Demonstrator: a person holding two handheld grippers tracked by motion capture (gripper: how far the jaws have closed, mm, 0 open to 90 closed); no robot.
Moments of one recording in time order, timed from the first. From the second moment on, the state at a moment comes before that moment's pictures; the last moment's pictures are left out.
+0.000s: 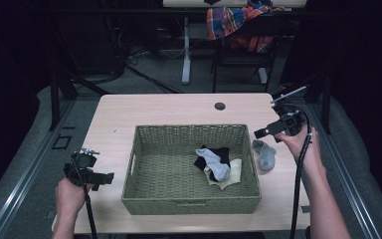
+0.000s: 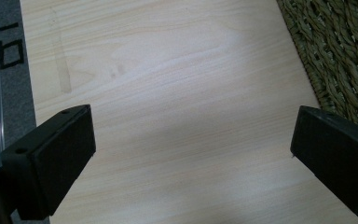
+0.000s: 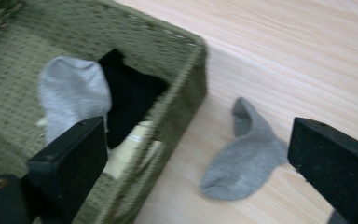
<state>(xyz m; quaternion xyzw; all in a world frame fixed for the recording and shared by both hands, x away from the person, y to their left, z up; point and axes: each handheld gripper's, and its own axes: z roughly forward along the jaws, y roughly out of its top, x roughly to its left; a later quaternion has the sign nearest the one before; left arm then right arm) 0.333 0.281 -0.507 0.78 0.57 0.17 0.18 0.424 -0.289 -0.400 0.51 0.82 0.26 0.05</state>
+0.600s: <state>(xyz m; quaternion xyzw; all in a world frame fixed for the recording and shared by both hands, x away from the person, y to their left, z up) 0.333 0.282 -0.507 0.78 0.57 0.17 0.18 0.417 -0.213 -0.403 0.43 0.87 0.23 0.02</state>
